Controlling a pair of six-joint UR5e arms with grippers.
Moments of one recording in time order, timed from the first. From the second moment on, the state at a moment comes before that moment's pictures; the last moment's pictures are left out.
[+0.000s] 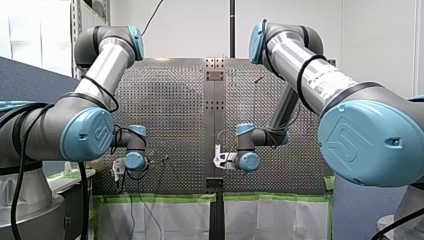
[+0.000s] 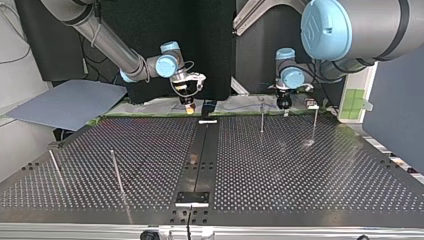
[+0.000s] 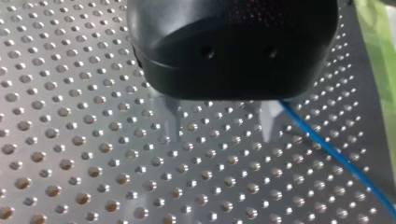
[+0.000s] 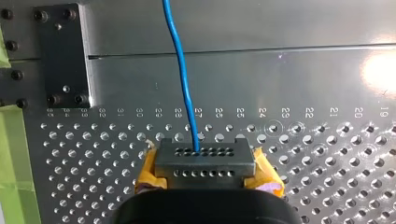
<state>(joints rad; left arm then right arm) 0.01 -2.35 -1.93 -2.26 -1.68 -1.74 2.18 -0.64 1.50 -0.71 1.55 1.63</state>
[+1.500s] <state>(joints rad) -0.02 -2.07 -2.20 -2.32 -1.50 -1.77 2.18 -0.63 1.50 -0.70 1.55 1.64</state>
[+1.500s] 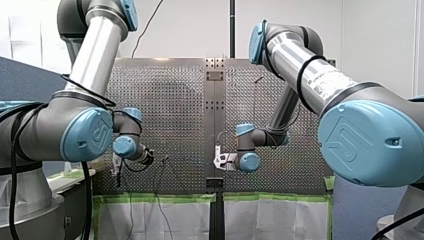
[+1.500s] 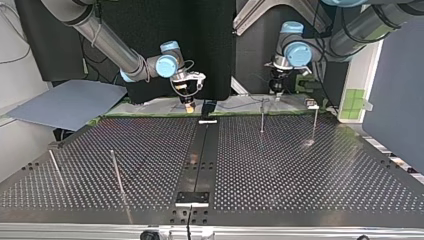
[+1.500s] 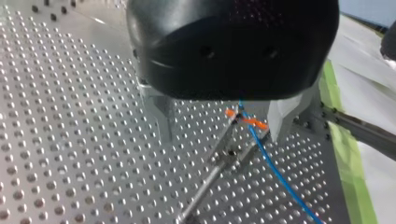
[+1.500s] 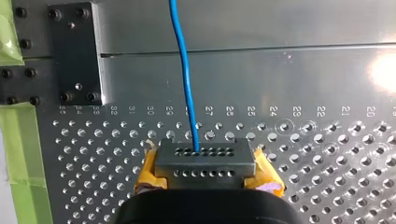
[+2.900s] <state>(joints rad) -0.11 -2.18 -2.22 -2.14 -1.58 -1.82 2.19 -0.63 1.50 -0.70 1.54 1.64</state>
